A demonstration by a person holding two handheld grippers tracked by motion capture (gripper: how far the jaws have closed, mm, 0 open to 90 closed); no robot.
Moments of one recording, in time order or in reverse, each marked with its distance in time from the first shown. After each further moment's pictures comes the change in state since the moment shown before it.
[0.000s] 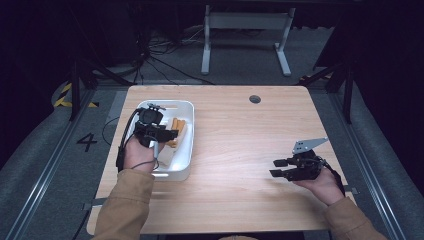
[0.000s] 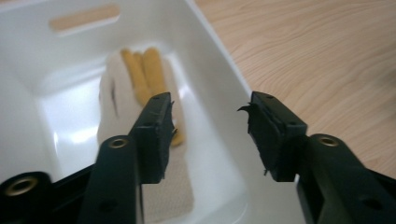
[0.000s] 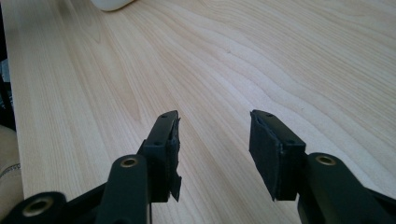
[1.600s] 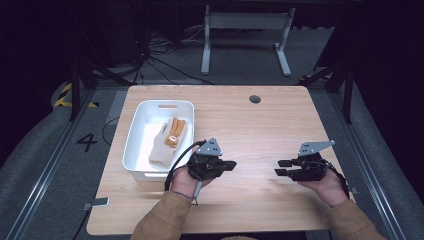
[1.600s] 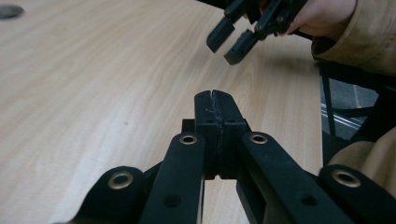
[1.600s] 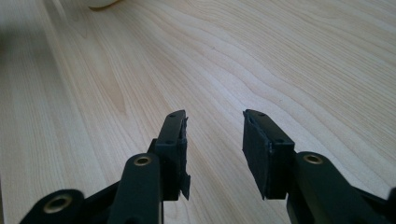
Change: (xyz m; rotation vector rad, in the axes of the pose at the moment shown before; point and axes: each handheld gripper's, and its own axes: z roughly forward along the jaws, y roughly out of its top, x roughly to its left) left arm -0.116 -0.047 0.071 -0.143 -0.550 0.417; right arm -0.003 -0.012 -0.008 -0.027 -0.049 -0.029
